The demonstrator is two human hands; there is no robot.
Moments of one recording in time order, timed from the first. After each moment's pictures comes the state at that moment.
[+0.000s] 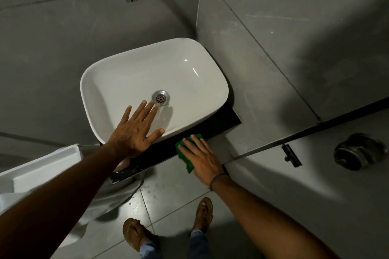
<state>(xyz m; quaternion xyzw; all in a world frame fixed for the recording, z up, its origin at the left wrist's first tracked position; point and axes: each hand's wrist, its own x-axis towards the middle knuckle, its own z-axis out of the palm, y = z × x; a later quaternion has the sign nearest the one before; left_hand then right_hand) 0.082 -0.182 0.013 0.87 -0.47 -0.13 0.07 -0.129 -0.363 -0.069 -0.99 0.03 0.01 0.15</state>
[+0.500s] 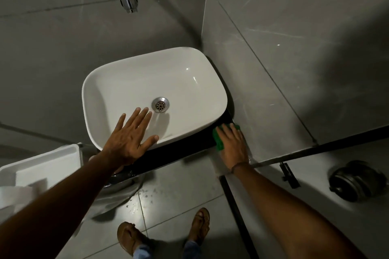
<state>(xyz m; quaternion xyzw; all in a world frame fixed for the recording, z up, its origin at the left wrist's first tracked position) 0.066 -0.190 0.022 0.90 -0.40 -0.15 0.07 -0.122 -0.489 -0.061 -0.97 0.20 0.05 0.14</state>
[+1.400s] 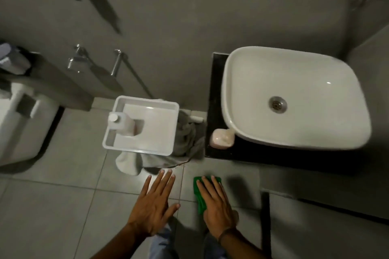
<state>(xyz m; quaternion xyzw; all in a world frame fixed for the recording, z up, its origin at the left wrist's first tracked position) -0.114 0.104 -0.062 0.93 -0.22 -0.28 0.05 -0.157 -0.128 -0.111 -0.96 -0.04 0.16 0.21</state>
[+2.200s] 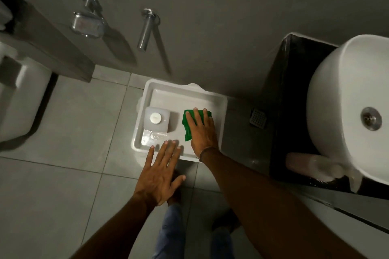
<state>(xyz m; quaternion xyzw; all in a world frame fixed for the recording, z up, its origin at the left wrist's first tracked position) 0.013 0.255 -0.187 0.94 -0.19 -0.28 0.10 0.121 0.077 -0.223 -0.96 -0.08 0.24 0.08</state>
